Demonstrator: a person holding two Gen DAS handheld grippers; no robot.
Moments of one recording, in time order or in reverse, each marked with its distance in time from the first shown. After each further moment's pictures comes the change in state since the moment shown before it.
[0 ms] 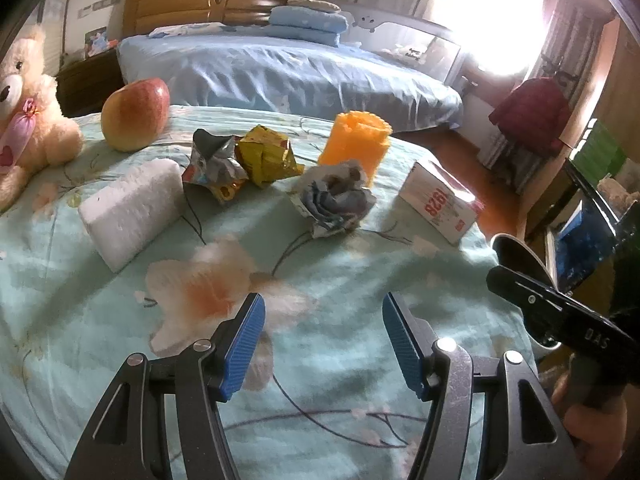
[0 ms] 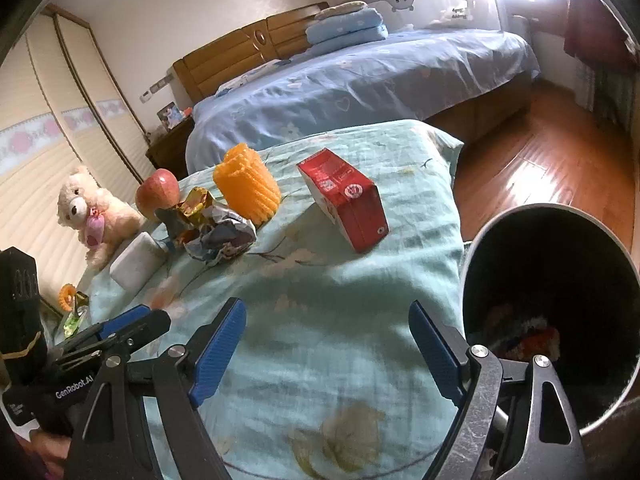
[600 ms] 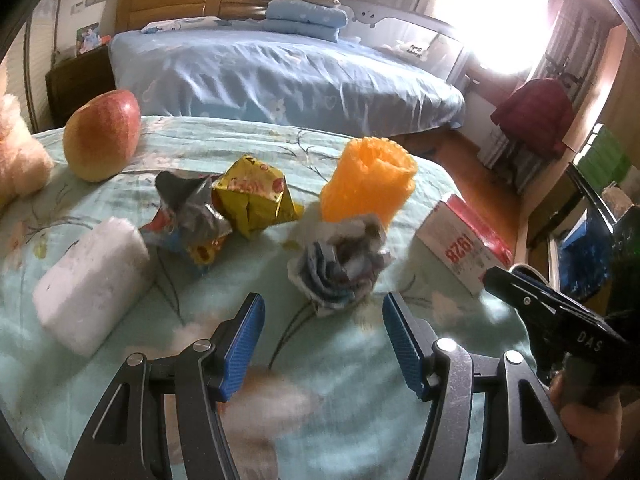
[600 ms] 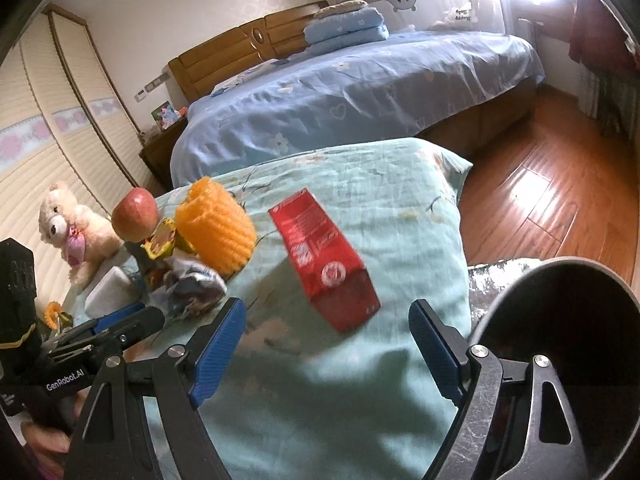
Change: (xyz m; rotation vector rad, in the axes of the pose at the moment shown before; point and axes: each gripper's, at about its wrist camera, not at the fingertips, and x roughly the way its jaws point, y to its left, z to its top) left arm 0.061 0.007 0.053 -0.003 0.024 -0.019; right arm 0.041 -0.014 0.044 -0.015 0.003 -0.011
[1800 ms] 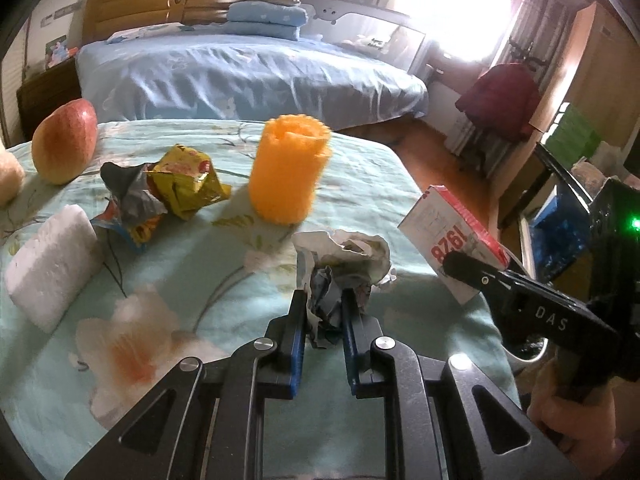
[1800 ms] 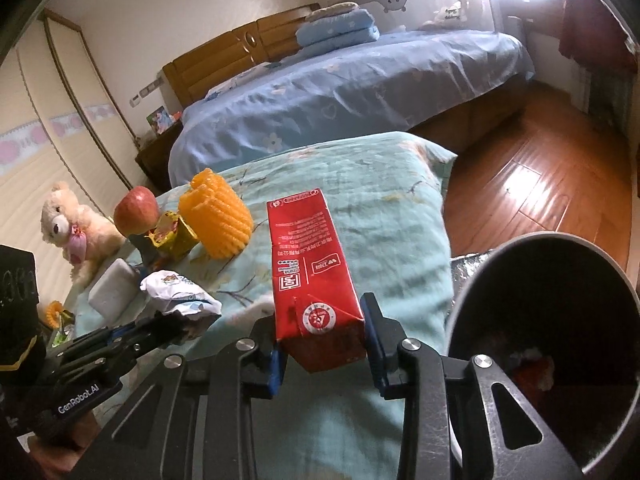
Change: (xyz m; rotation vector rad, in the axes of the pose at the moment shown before) left arm -0.002 -0.029 -0.022 0.078 0.002 -0.099; right arm -0.027 -0.006 -0.020 0.031 -0.013 -0.016
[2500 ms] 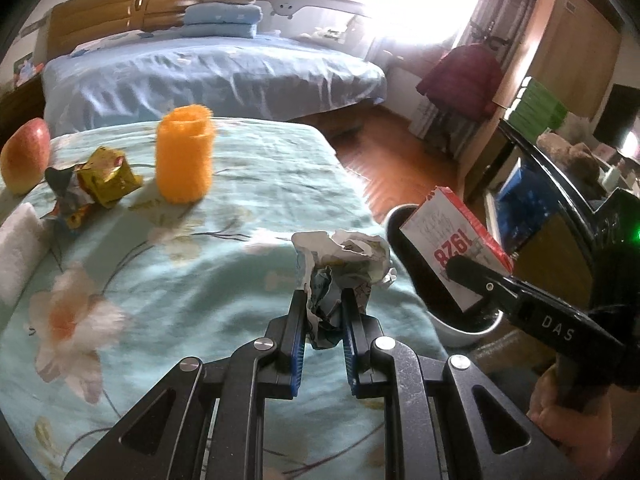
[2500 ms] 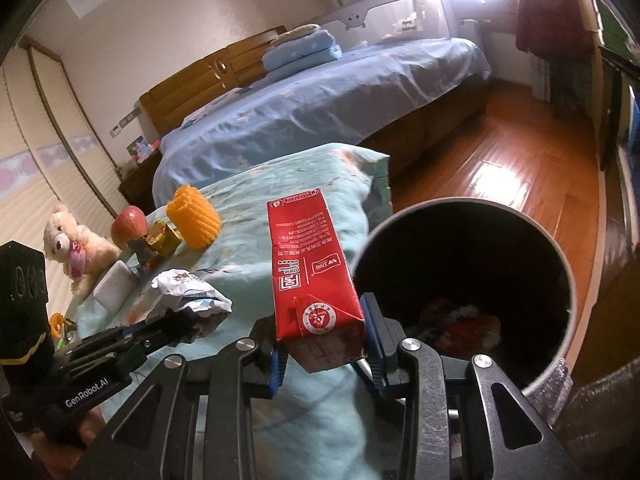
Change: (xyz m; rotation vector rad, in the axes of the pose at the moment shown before) left arm -0.012 -0.070 -0.025 0.083 0.022 -0.082; right arm -0.069 -0.041 -0.036 0.091 -0.075 -0.072
